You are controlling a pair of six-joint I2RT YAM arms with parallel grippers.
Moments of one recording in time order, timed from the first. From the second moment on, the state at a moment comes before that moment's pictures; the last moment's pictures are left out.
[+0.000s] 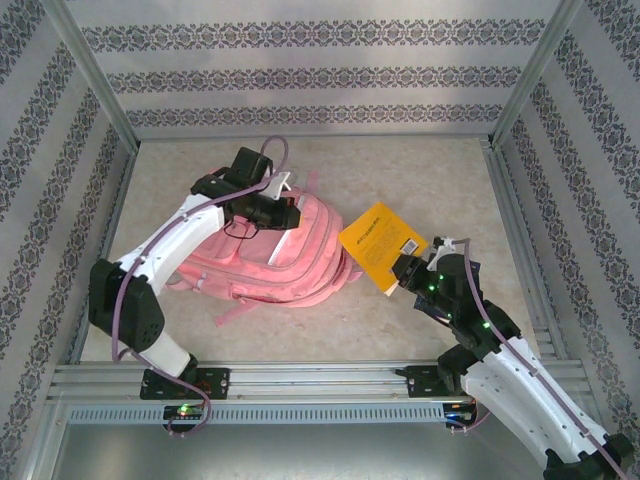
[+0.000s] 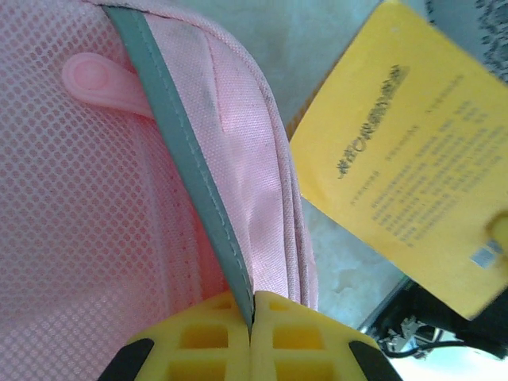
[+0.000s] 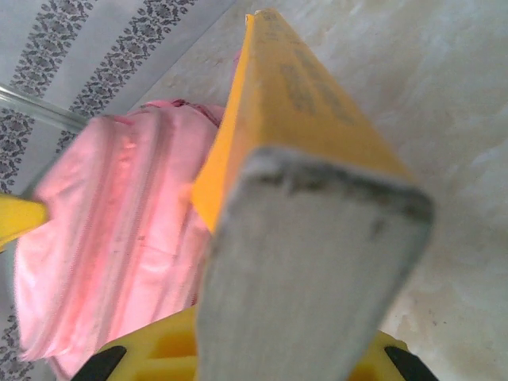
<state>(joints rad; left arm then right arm) -0.43 1.58 1.43 -0.81 0.53 -0.33 0.48 0.52 0.47 -0.42 -0.05 0.91</state>
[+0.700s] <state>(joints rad) -0.43 1.47 1.48 -0.94 0.47 -0.34 0.44 0.45 0.46 -0.35 -0.17 0.98</state>
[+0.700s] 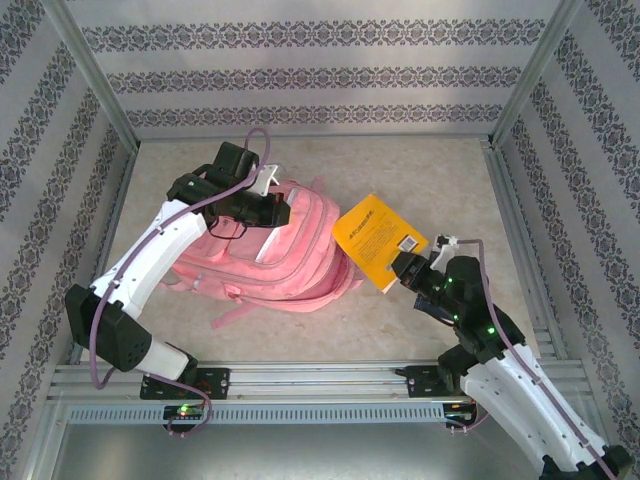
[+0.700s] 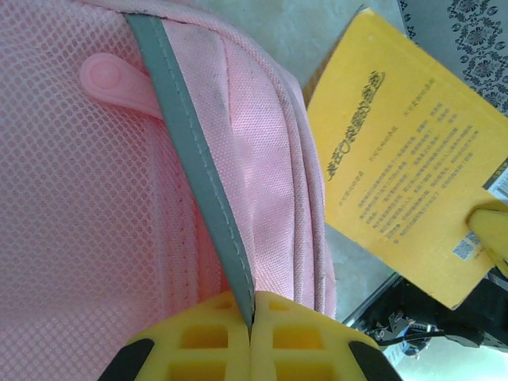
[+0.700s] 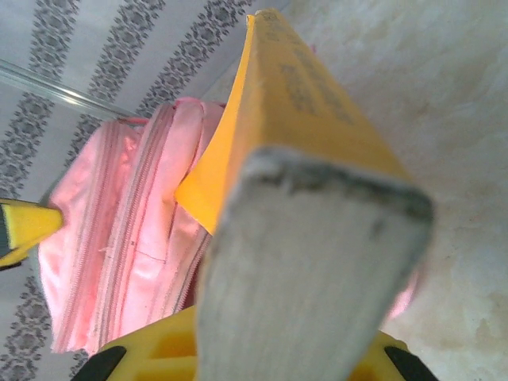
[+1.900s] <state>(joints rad) -0.39 1.45 1.51 -0.98 0.47 -0.33 0.38 0.36 0.41 -0.36 -0.19 1.05</state>
